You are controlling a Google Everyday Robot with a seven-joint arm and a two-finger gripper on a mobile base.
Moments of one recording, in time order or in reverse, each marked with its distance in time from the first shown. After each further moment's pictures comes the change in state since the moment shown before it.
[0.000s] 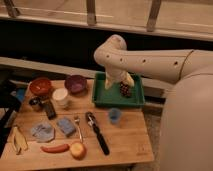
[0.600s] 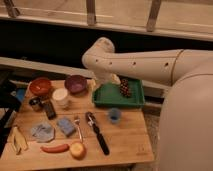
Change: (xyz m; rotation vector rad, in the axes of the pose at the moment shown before) arm 0.002 0.091 -0.019 -0.135 -0.091 -0.258
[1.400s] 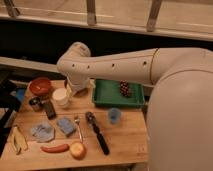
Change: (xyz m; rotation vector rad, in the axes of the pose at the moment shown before) arm 0.004 0.107 -0.014 -0.136 -0.025 -0.202
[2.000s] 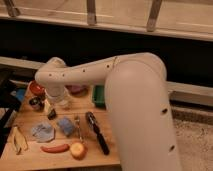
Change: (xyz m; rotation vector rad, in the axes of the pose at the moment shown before) arm -0.002 0.151 0.079 -0.195 0.119 -0.221
